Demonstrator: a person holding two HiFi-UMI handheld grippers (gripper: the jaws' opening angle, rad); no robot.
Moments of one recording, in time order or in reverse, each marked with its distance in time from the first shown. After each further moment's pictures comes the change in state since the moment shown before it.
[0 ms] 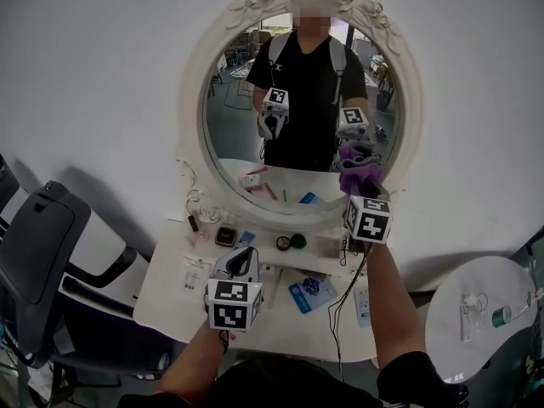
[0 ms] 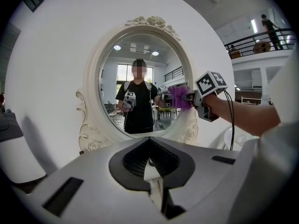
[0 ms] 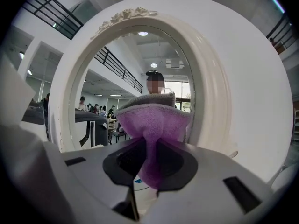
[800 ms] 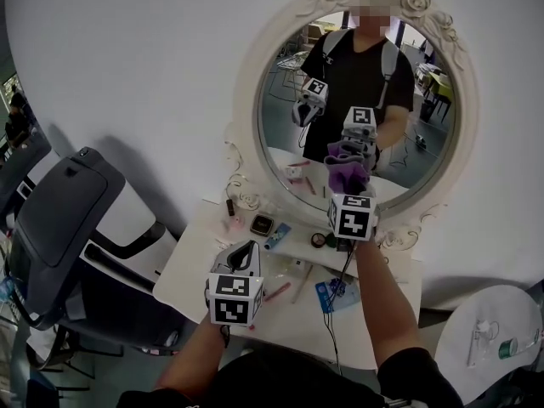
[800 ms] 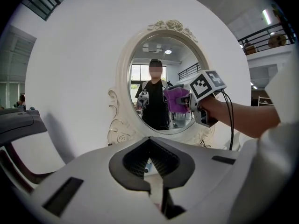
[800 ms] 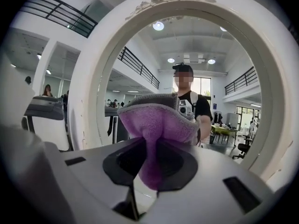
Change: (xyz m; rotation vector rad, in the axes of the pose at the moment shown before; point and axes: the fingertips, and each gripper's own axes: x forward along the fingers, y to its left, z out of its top) left arm -0.041 0.071 -0.019 -0.056 0.016 0.180; right arm 0.034 0.158 -0.006 -0.077 0.050 0.212
